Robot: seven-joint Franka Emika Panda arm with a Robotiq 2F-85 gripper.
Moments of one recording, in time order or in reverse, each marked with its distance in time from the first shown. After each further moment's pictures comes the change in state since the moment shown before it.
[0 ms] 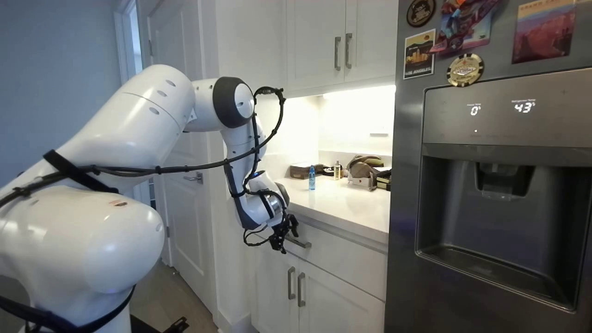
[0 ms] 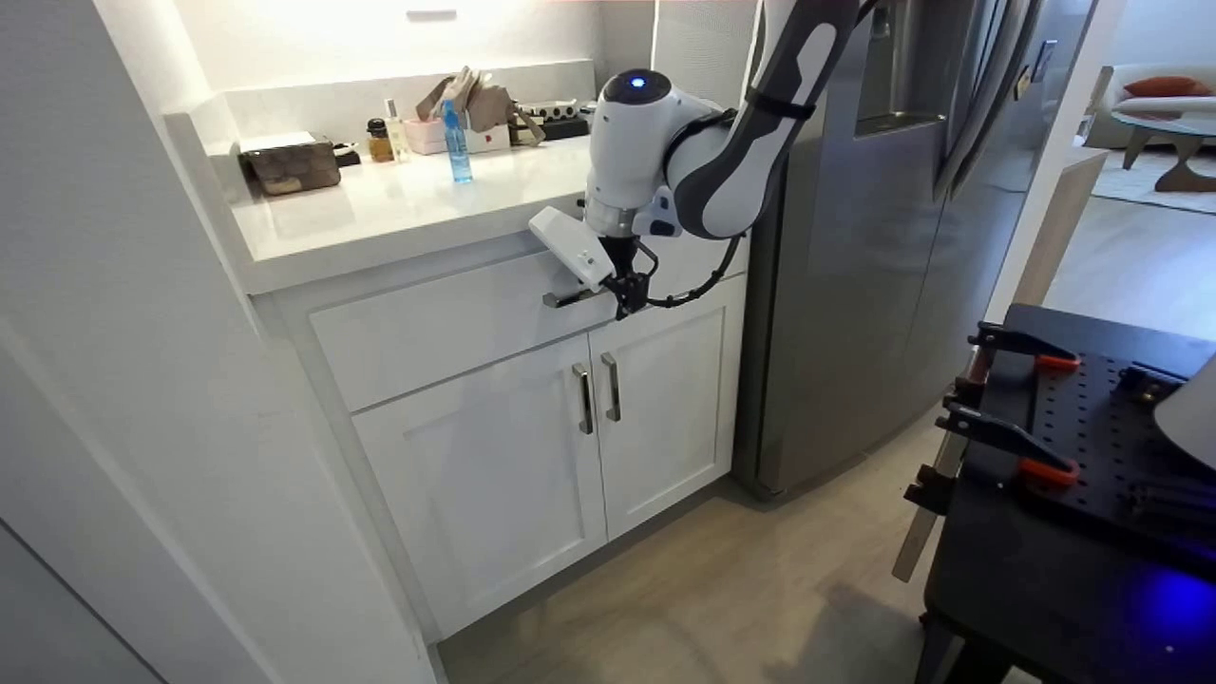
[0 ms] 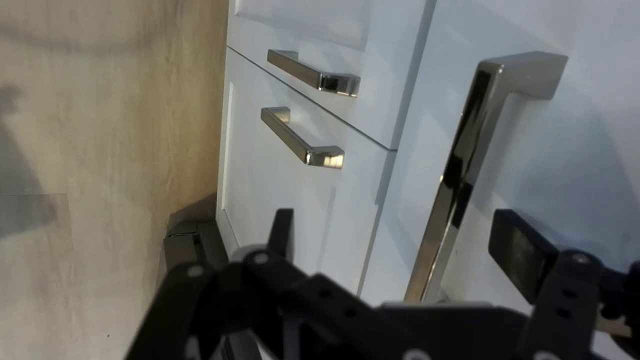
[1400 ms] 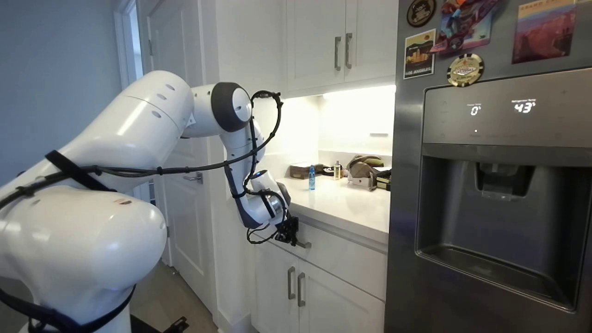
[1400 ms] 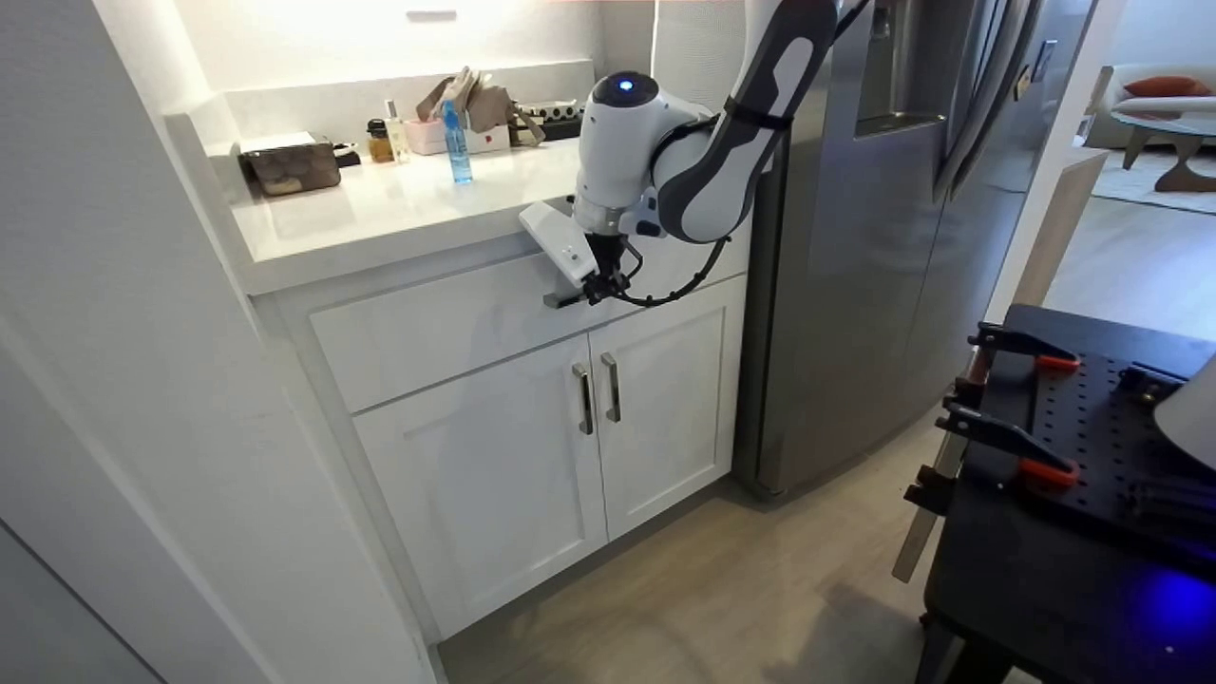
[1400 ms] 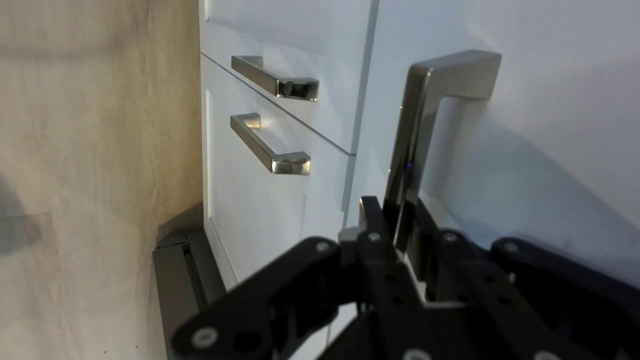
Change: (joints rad) arm 0.051 0.043 -0.058 0.064 0.083 0.012 0.003
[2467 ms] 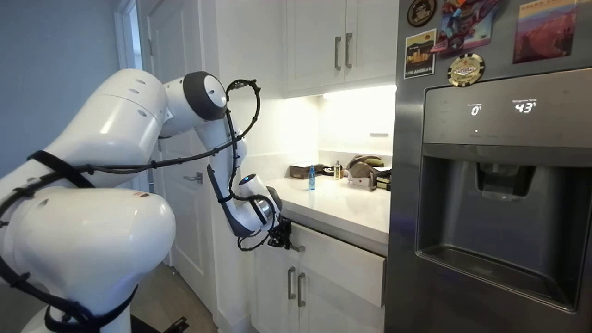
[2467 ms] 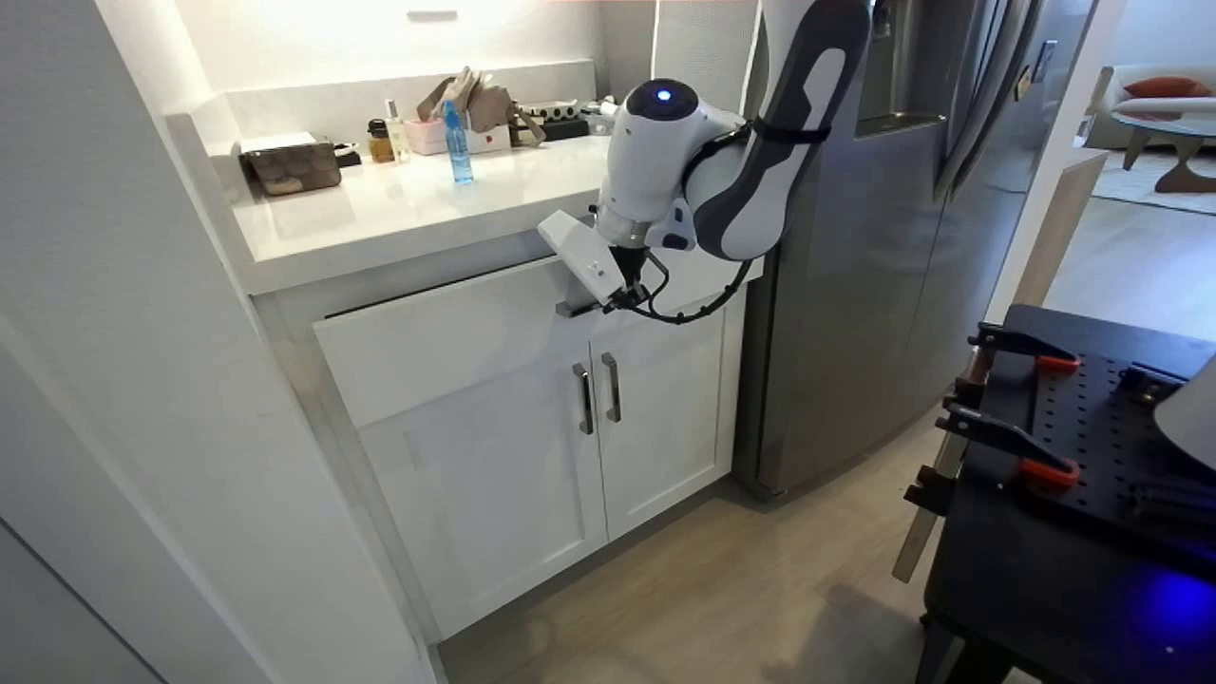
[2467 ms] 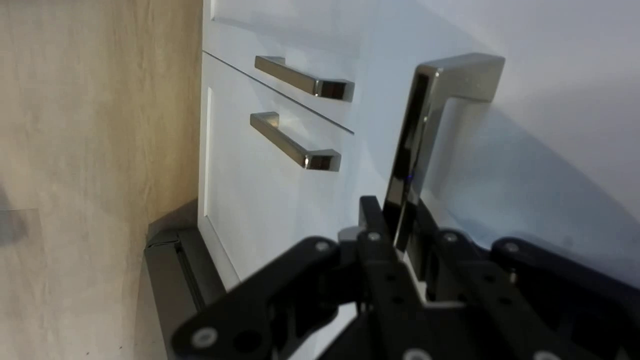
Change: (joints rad) arm 0.286 -0.020 -0.280 -0.188 0.092 0.200 0.016
